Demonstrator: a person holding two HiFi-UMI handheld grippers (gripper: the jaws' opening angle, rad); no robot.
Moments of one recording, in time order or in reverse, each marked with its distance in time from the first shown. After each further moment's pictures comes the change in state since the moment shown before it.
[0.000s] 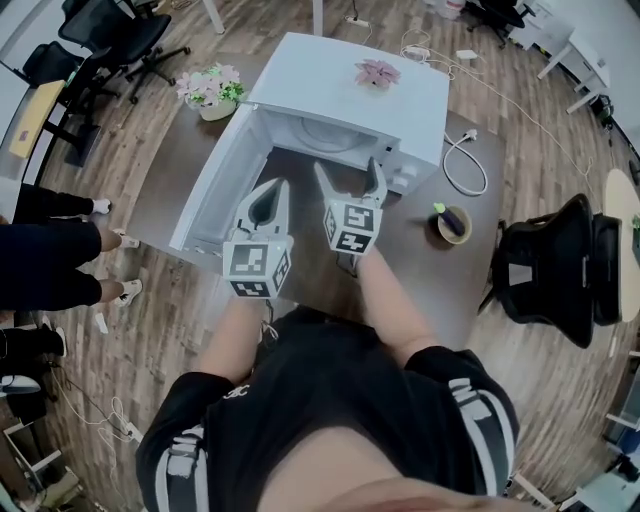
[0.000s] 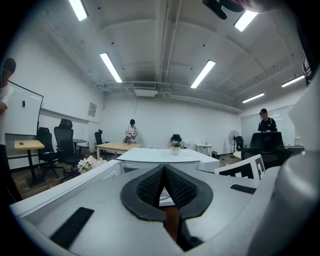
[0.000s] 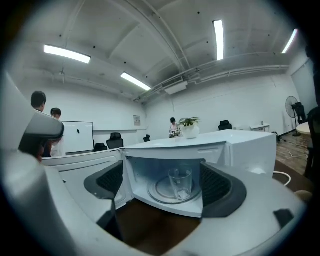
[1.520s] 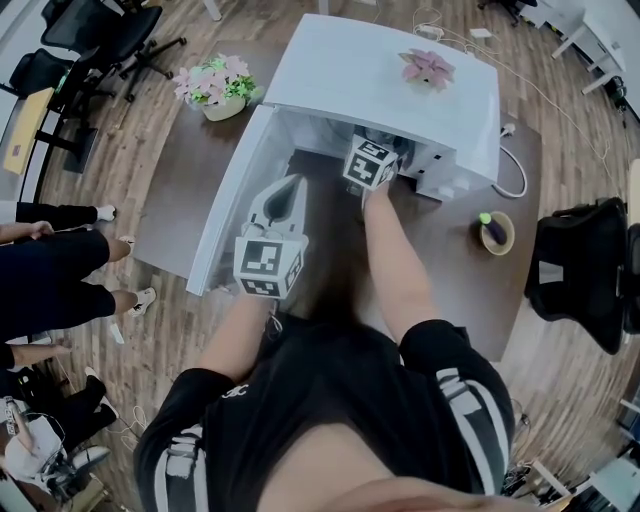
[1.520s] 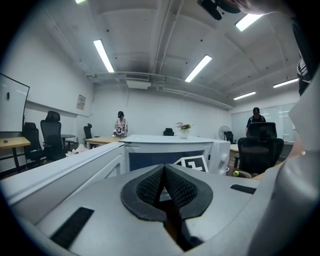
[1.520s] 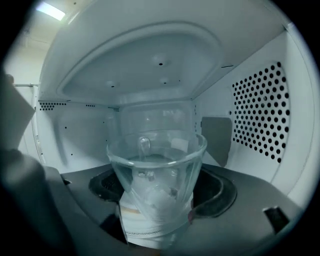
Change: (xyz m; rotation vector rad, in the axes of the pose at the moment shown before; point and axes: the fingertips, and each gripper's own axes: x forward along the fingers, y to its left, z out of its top) left arm 0.071 0.073 -0.070 0.027 0.064 -0.125; right arm 0.188 -0.073 -0.118 0.012 0.222 -0.382
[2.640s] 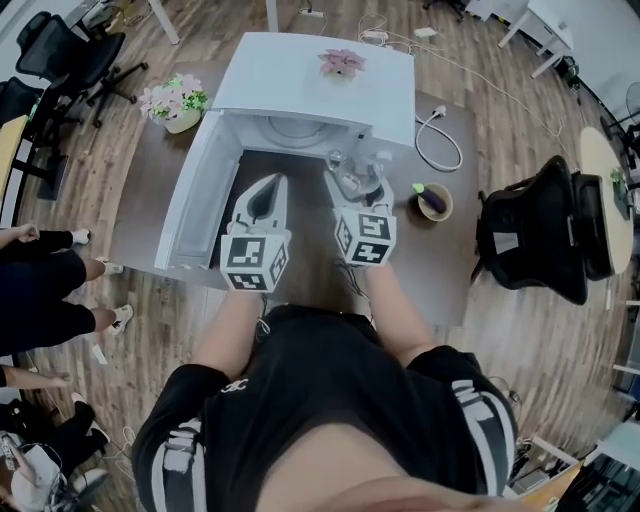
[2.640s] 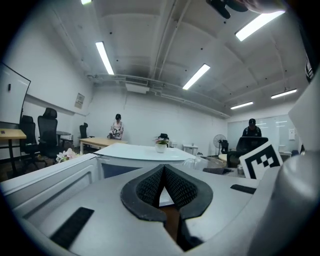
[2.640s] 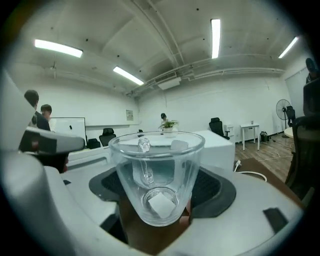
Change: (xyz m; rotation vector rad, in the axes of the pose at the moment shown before) left arm -0.033 -0.103 0.056 -0.060 -0.055 -0.045; right arm -0.254 -0.066 0.062 -0.013 -0.137 0.292
